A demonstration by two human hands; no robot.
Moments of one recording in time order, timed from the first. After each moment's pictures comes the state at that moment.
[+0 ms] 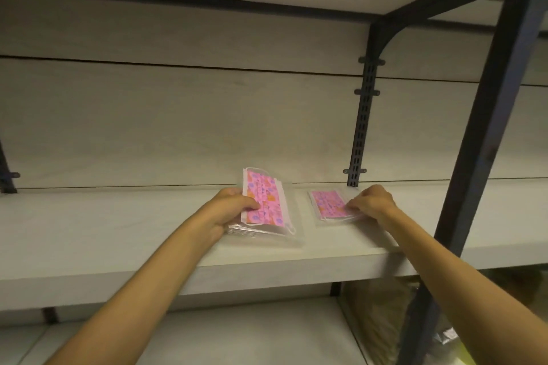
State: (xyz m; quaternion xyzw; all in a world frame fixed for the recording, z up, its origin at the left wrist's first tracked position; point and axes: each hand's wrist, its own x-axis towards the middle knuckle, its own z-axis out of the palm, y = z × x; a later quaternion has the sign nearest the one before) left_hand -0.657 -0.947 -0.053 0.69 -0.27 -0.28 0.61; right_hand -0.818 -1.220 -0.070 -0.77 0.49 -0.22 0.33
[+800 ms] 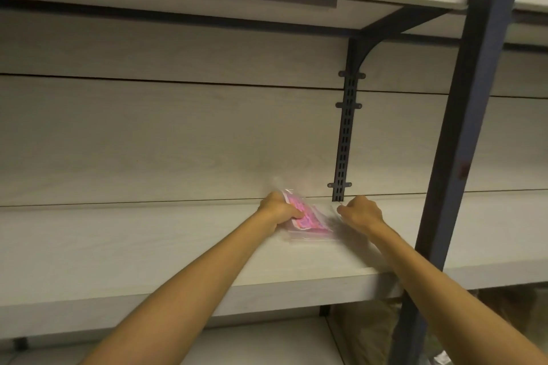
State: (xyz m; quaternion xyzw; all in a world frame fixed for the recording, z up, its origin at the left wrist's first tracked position) left_hand -0.678 -1.109 -0.065 0.79 -0.30 -0.22 0.49; right_hand -0.823 -1.248 -0.071 -0.83 0.45 -0.24 0.23
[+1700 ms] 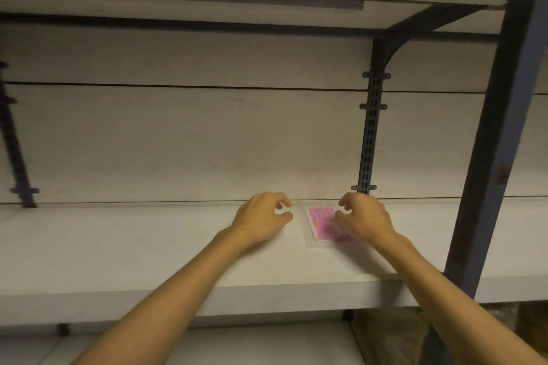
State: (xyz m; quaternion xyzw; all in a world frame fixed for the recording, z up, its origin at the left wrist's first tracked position) left_hand -0.658 -1.016 -0.059 0.84 -0.47 0.06 0.28; right_hand -0.810 -1.200 -0.061 -0.90 0.33 -0.25 0.11
